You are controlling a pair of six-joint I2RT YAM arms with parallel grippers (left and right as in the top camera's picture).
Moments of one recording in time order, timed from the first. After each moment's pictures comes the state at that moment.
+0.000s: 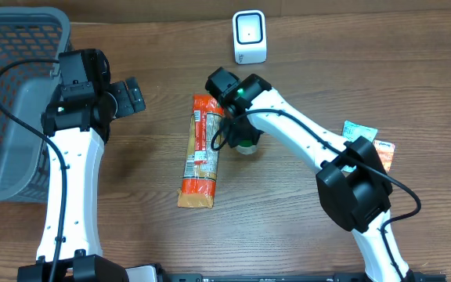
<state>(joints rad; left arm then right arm) 0.15 1.49 1.38 -0.82 -0.11 -0.15 0.71 2.24 1.94 -1.19 0.10 0.33</state>
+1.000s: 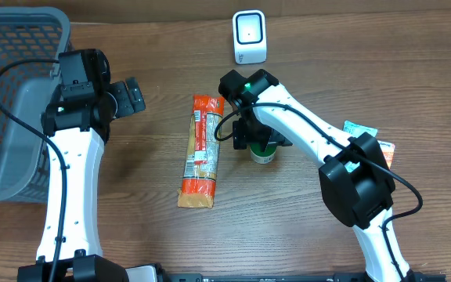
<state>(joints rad) 0.15 1.49 1.38 -0.82 -0.11 -0.15 0.68 2.25 1.94 -1.35 0.08 0.66</state>
